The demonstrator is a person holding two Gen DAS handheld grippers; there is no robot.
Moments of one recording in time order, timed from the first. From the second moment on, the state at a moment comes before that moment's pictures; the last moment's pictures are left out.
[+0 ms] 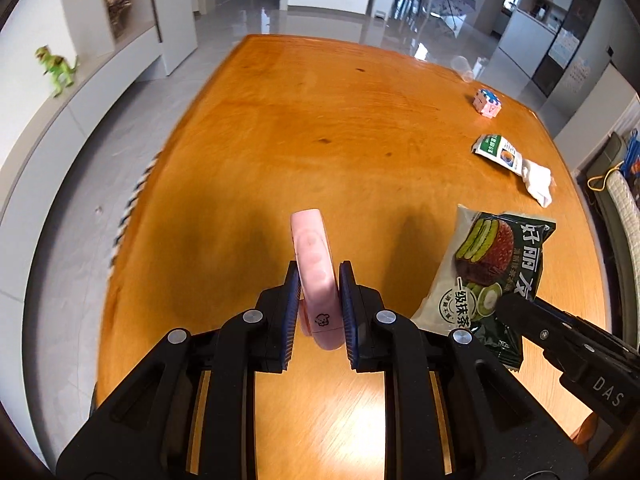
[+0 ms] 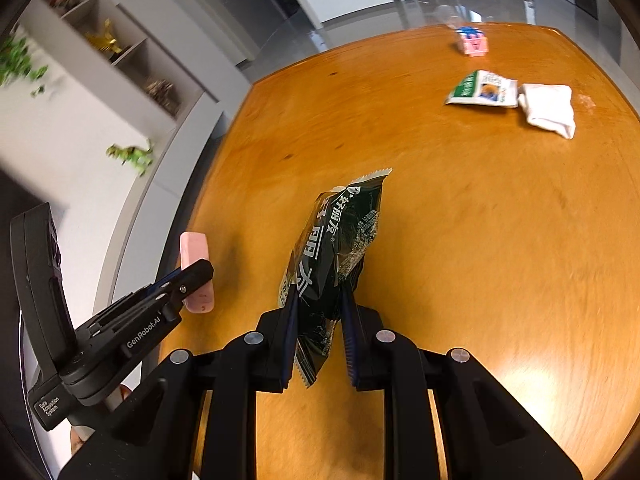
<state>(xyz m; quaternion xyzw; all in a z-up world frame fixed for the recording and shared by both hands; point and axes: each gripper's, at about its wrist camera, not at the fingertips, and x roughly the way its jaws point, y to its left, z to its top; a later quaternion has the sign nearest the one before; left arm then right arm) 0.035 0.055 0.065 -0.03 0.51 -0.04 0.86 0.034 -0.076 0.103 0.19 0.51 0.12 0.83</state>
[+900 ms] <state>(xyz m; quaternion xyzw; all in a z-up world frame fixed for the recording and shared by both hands) -0.216 0.260 0.065 -0.10 0.48 0.09 0.87 -0.148 0.143 0.106 0.04 0.52 0.35 0.78</state>
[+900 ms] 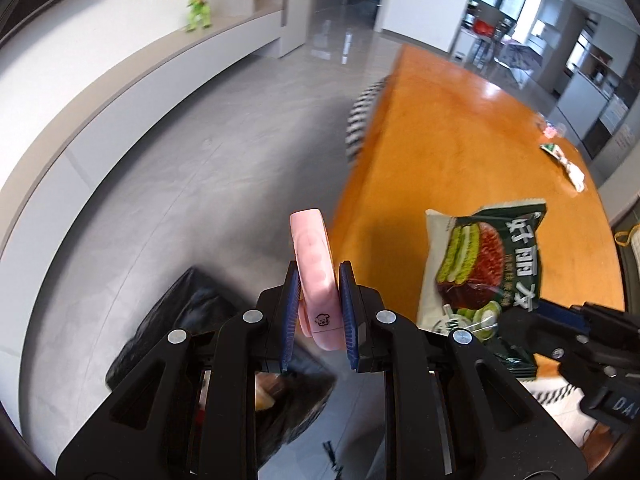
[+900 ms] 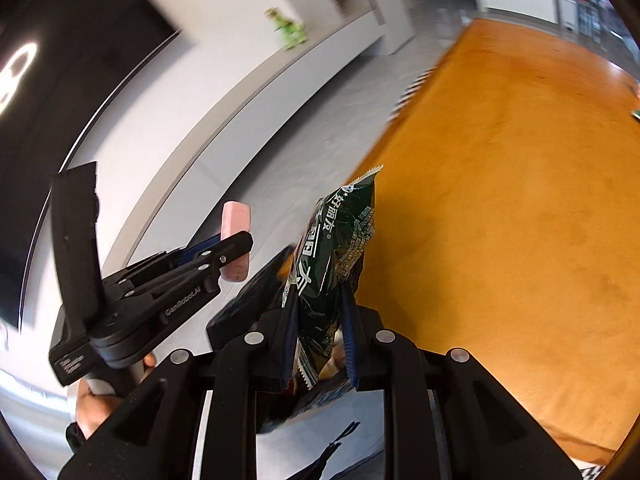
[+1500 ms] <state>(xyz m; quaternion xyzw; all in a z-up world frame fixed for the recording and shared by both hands) -0.338 0.393 -0.019 -0.24 0.51 0.25 0.78 -0.219 0.278 0.037 -0.12 0.56 0.42 0.71</state>
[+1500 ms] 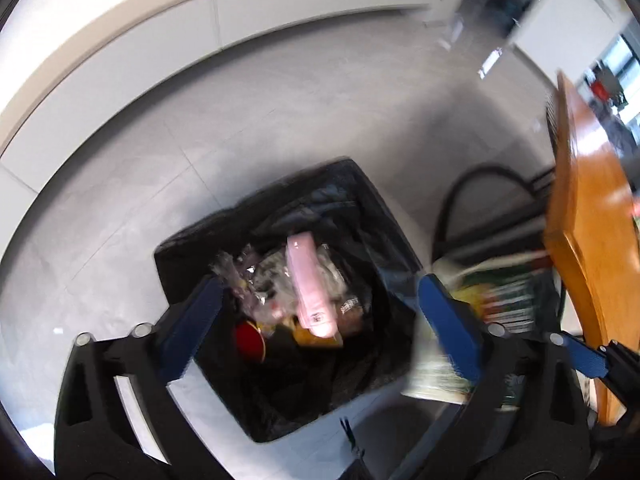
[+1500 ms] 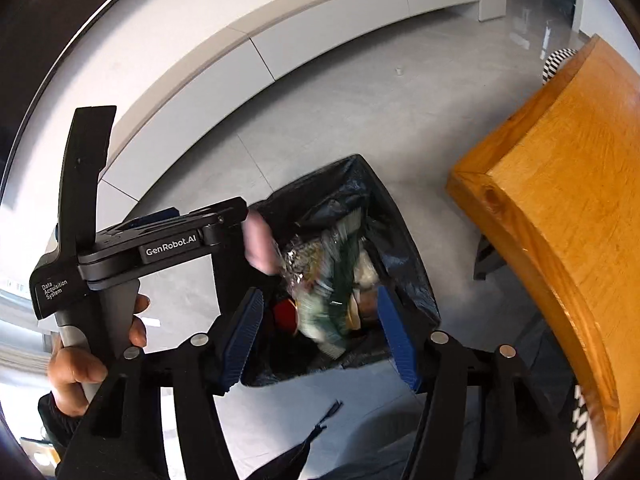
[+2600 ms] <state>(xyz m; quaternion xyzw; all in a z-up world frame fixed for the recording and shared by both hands) -0.150 0.213 0.066 -0.14 0.49 0.06 0.86 -0.095 0.053 0.097 -0.03 0.50 0.25 0.83</state>
